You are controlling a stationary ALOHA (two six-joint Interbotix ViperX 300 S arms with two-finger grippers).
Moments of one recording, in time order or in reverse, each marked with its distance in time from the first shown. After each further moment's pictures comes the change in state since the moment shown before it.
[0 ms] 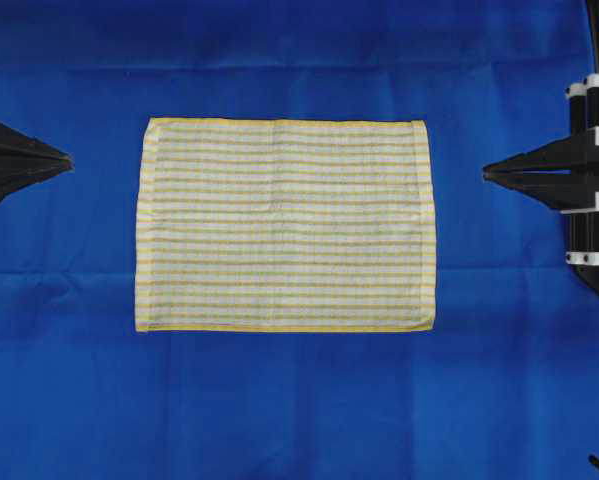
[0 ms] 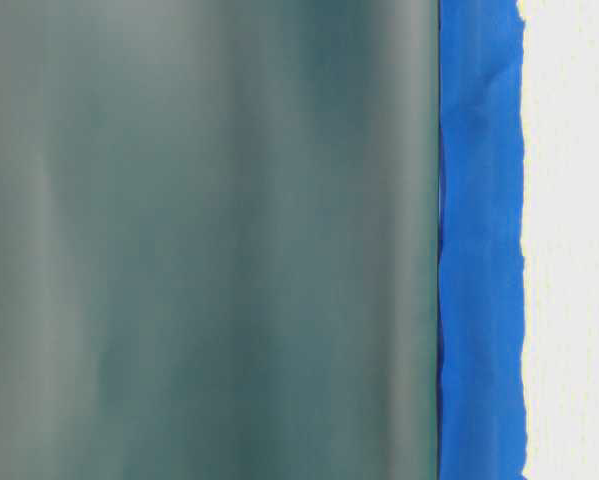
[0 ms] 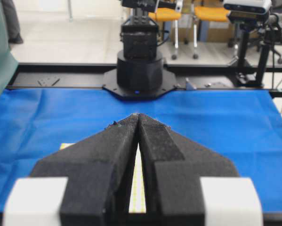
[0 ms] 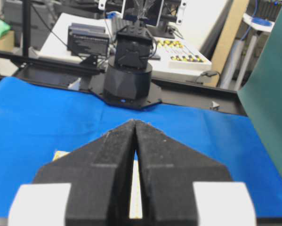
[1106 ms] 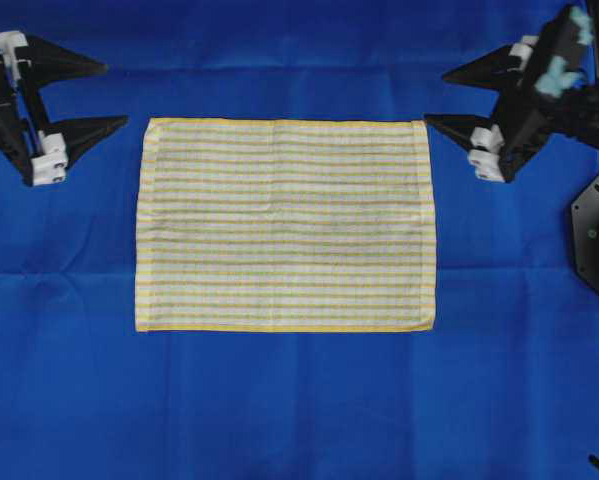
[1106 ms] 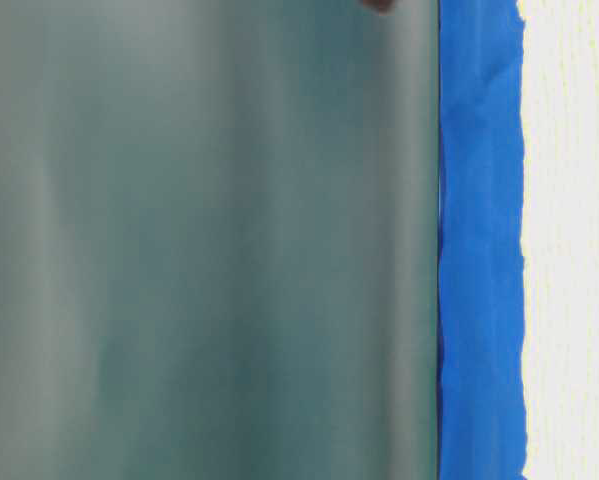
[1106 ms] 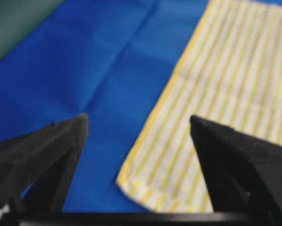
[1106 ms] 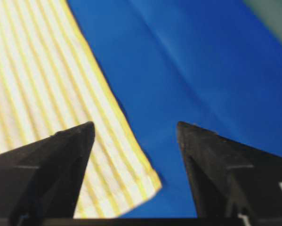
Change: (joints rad) left arm 0.407 0.459 0.094 -0.034 -0.132 0.005; right arm -0.442 0.515 -0.002 0.190 0.095 0.008
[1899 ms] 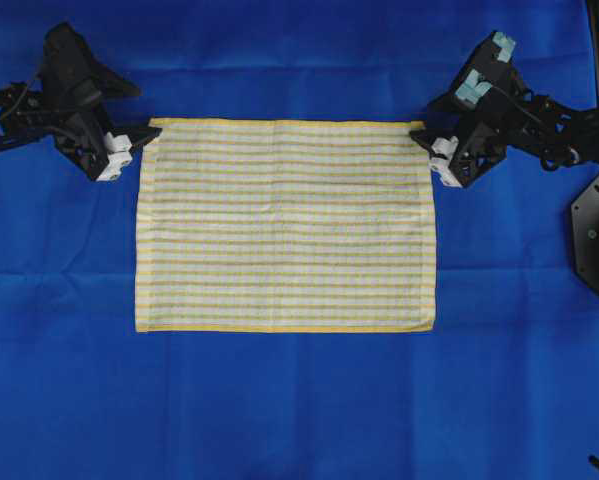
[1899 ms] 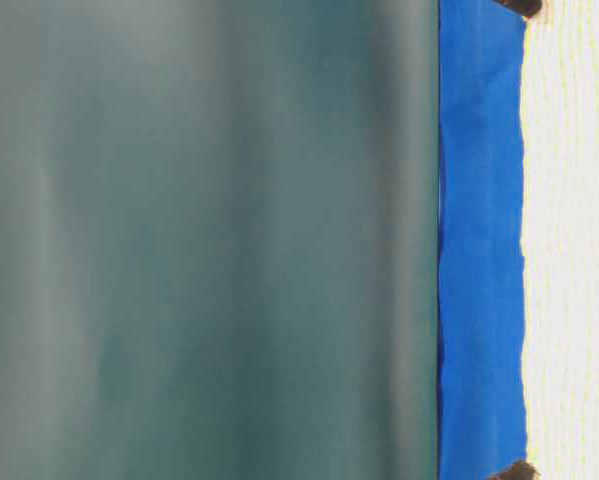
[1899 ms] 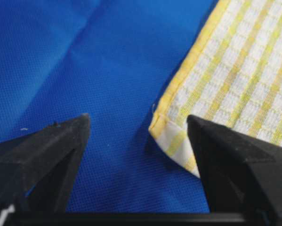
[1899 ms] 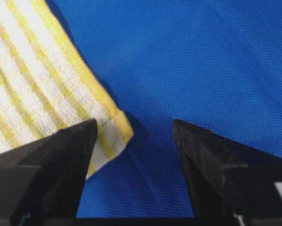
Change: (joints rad) left arm 0.066 0.531 -0.120 -0.002 -0.098 0.005; right arm -0.020 0.422 -0.021 0.101 -0.184 0.003
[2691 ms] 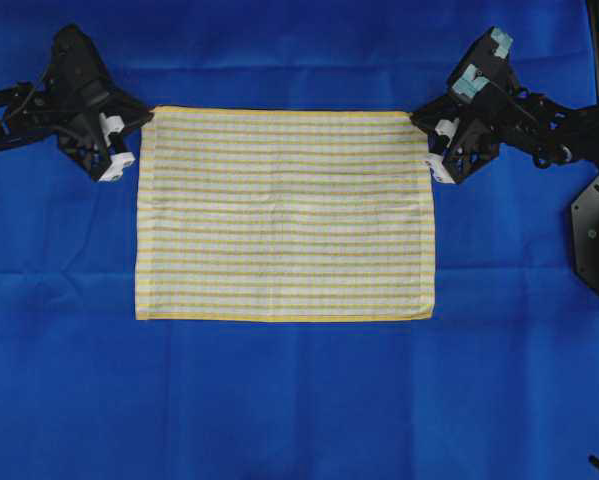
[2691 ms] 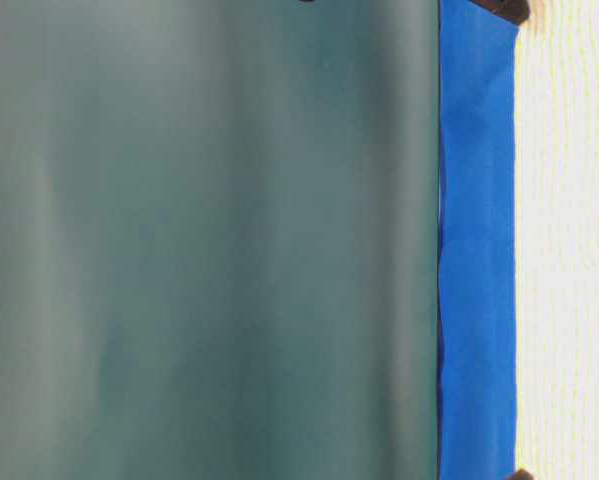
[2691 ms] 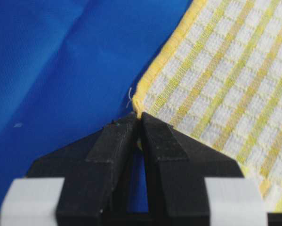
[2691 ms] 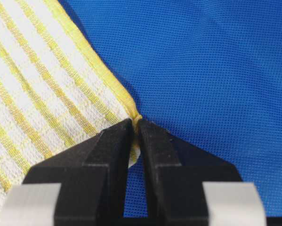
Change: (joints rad) left arm 0.008 0.011 -0.008 0.000 0.058 0.008; right arm 0.003 0.018 -0.015 0.034 -0.011 -0.002
